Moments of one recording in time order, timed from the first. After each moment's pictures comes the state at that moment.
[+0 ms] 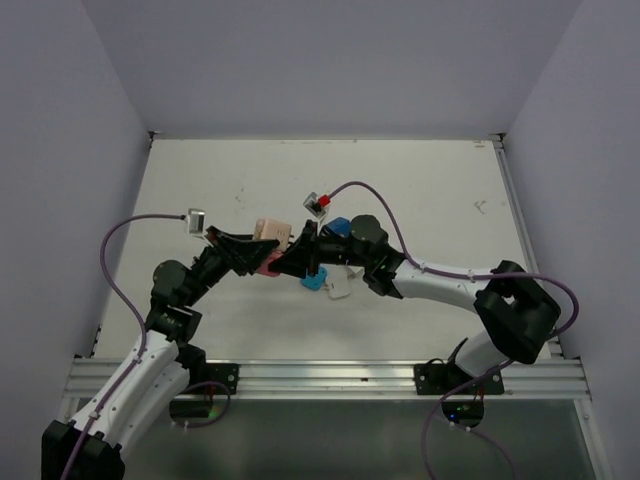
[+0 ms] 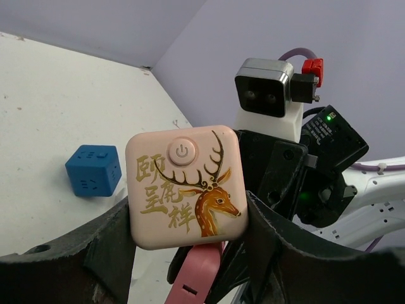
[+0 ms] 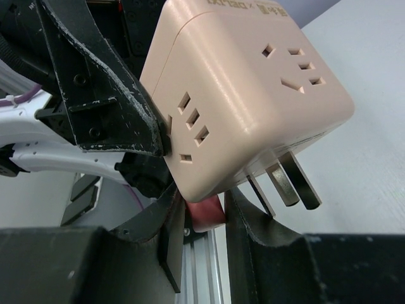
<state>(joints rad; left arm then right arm) -0.33 0.60 0.30 0.49 0.44 -0.84 0.87 1.54 0.83 0.72 -0.58 0.67</state>
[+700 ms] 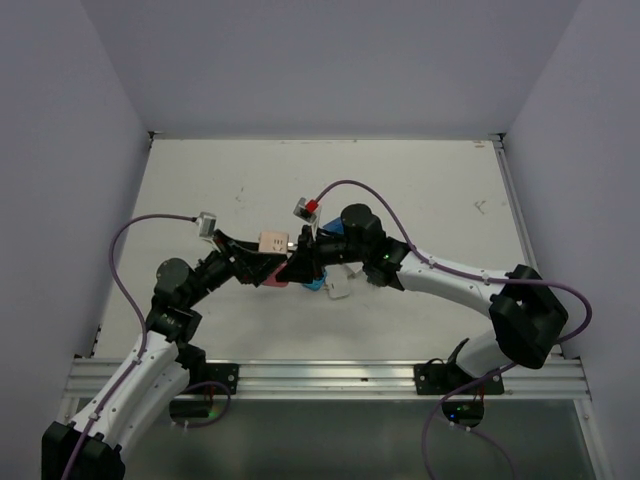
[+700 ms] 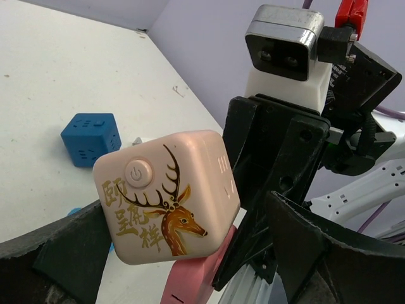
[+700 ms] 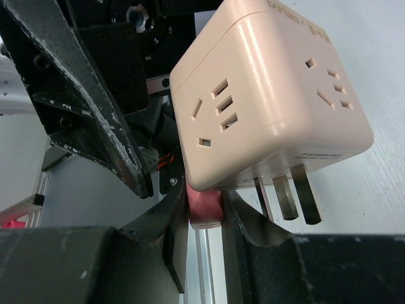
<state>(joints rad) -0.33 0.59 0.30 0.40 0.54 -0.77 0.87 1.49 0.94 0.31 -0.68 0.43</state>
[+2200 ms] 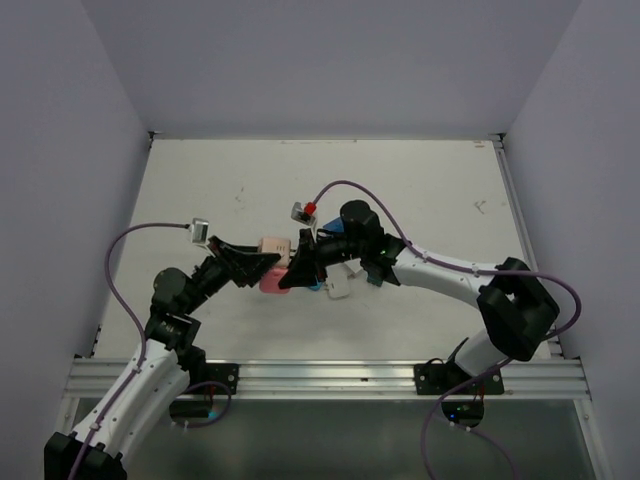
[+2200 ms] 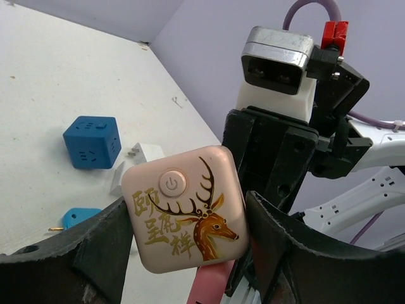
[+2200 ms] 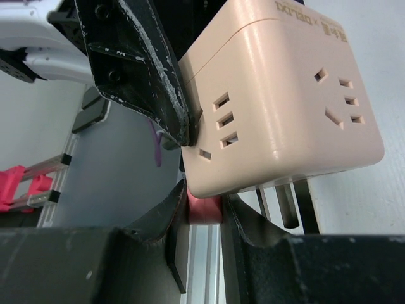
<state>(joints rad) -0.32 0.52 0.25 0.41 0.50 -0.84 0.82 1.54 0.96 0.30 -0.90 0.38</state>
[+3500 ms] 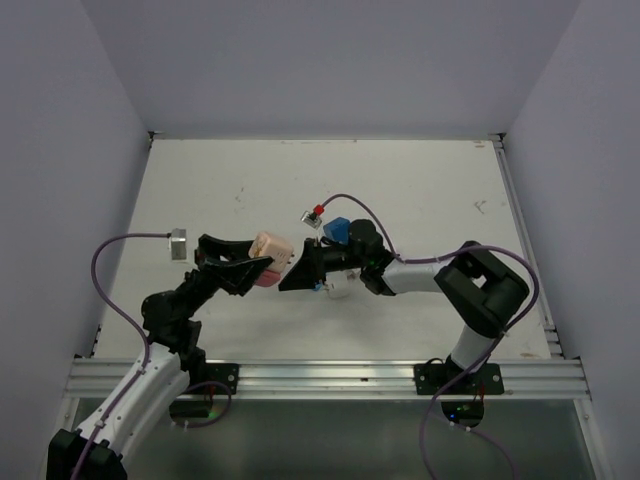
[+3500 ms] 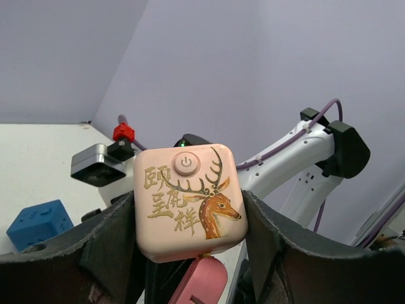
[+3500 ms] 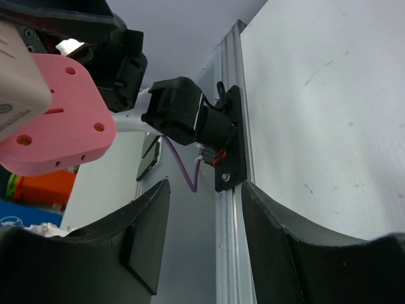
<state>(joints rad) -0.32 0.51 0.15 0.90 0.53 -0.92 0.80 1.73 0.77 0.89 -0.88 0.92</state>
